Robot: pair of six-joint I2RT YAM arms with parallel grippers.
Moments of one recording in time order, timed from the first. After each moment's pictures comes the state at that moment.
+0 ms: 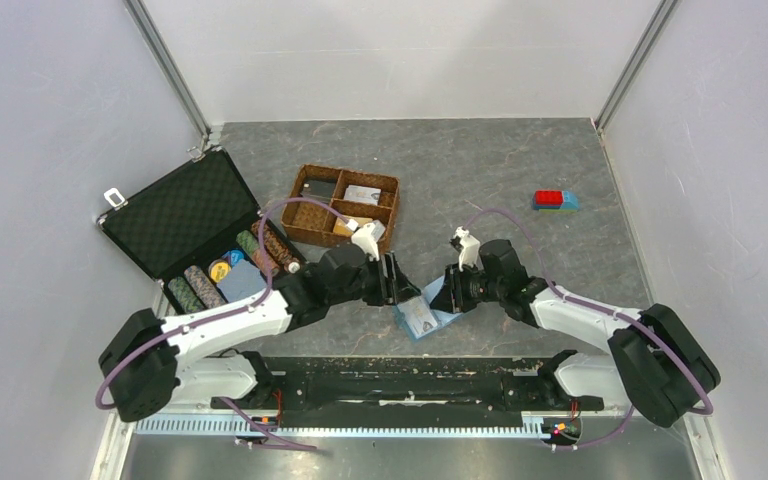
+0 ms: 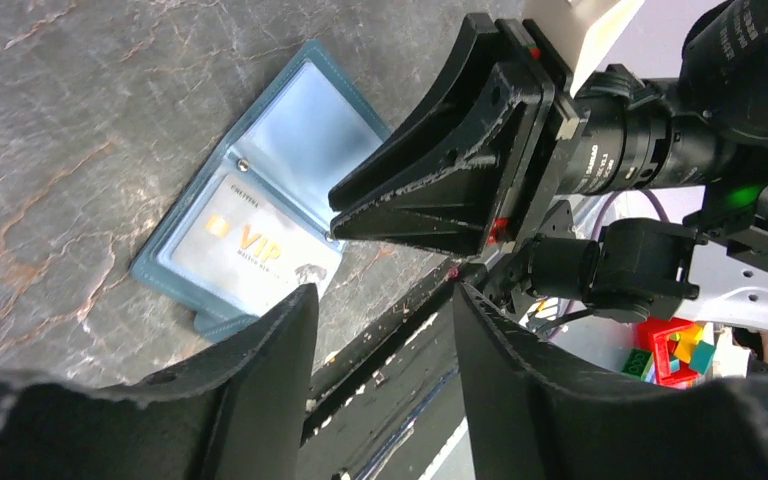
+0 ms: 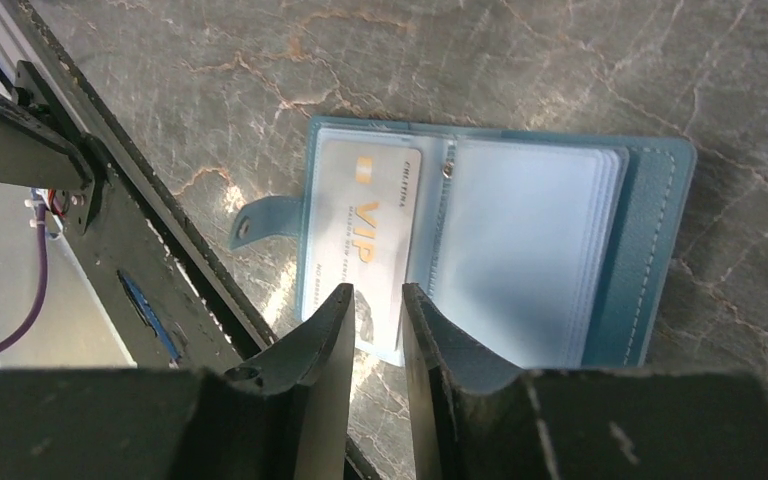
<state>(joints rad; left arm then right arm) -0.93 1.16 0.63 0.02 0.09 -0.86 0.56 1.24 0.42 0.12 -0.50 0.39</state>
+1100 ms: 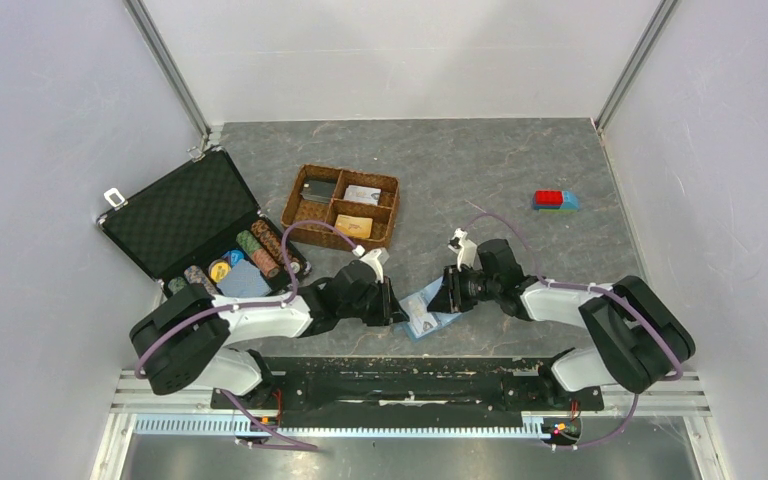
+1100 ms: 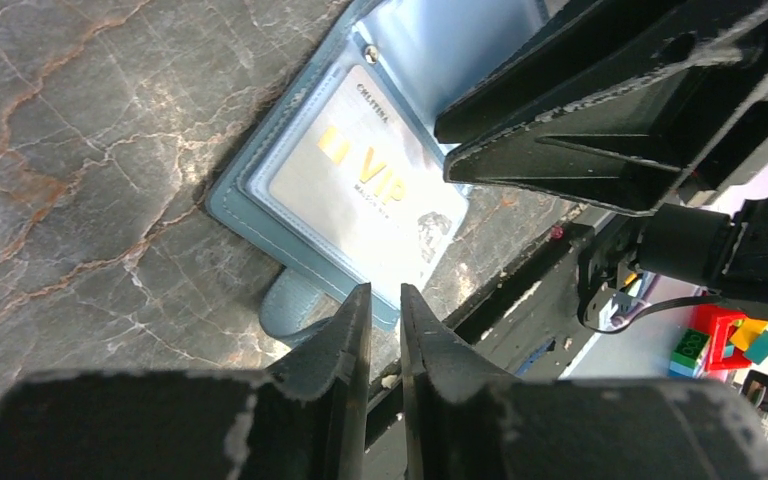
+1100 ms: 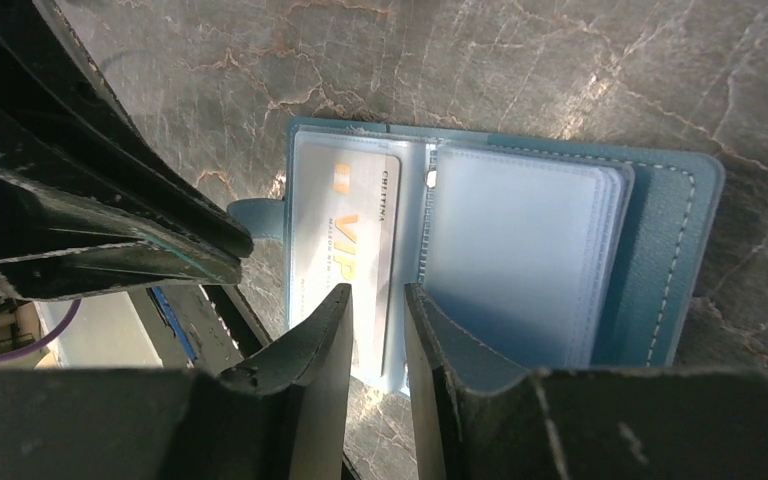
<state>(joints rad) -0.94 1.37 0.50 0.19 0.15 -0.91 0.51 1.41 0.40 0.26 -0.61 0.44</state>
